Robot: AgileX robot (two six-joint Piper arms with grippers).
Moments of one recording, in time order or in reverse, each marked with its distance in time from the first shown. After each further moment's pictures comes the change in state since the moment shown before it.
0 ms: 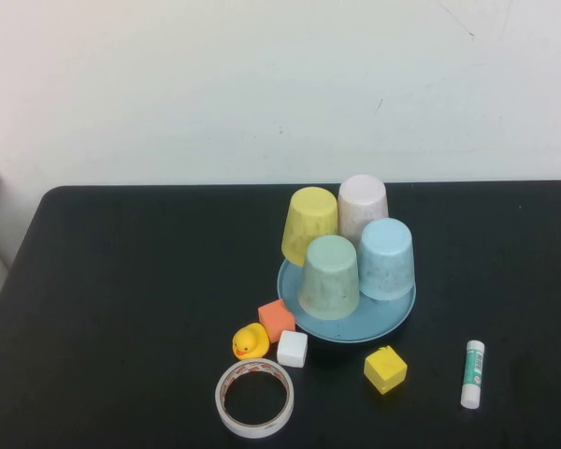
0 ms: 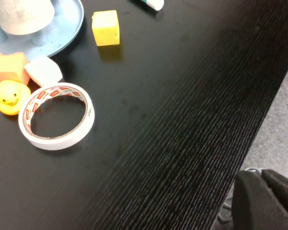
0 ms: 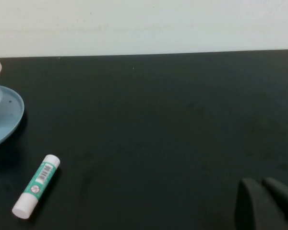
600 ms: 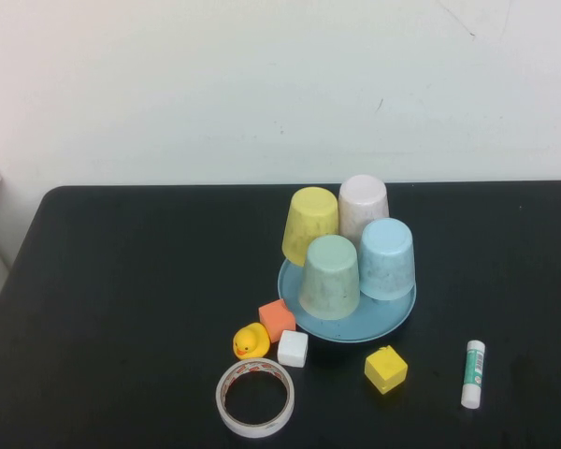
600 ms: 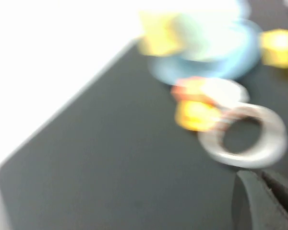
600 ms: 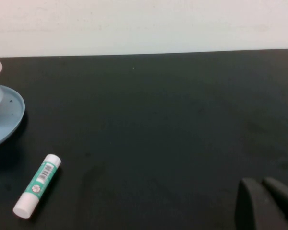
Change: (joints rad) right arm 0.000 0.000 0.000 0.002 0.002 0.000; left arm 0.224 -0.097 0.052 0.357 -0.256 -0.085
